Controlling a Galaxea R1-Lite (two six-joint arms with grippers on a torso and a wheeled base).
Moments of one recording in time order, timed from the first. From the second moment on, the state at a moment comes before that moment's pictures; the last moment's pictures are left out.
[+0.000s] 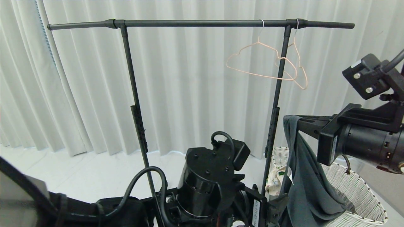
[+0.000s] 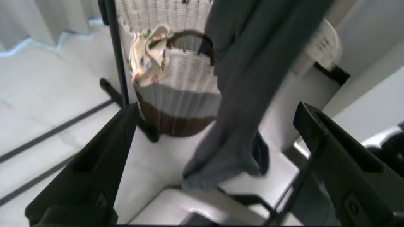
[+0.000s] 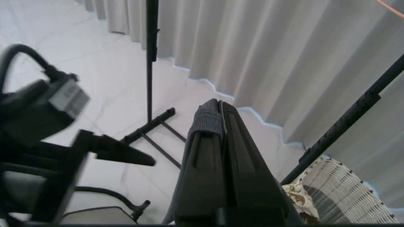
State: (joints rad) left arm -1.00 1.86 -0.81 -0.67 0.01 -0.33; right arm 0.83 1.31 -0.87 -0.27 -0.11 -0.03
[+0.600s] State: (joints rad) left arm -0.97 2.03 -0.82 -0.74 0.02 -0.33; right arm 0.84 1.31 -0.88 -0.27 -0.11 -0.03
